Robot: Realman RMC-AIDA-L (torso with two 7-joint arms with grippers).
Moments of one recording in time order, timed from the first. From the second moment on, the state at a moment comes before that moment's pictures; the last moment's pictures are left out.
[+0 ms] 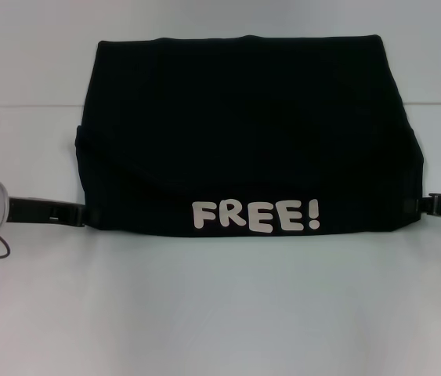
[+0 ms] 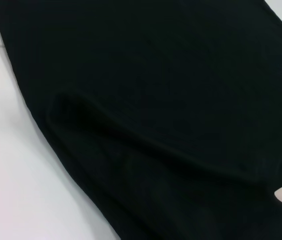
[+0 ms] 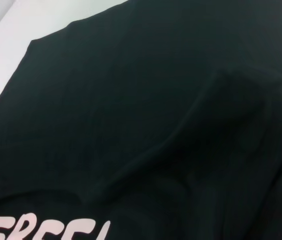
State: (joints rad) left arm -0.65 -2.06 0.62 0.71 2.47 1.18 -2.08; right arm 0.66 1.96 -0.55 -0.45 -2.29 -1.08 2.04
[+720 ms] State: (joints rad) left arm -0.55 -2.06 0.57 0.85 2.45 1.53 -2.09; right arm 0.48 1.92 -0.46 -0.51 -2.27 -1.41 1.80
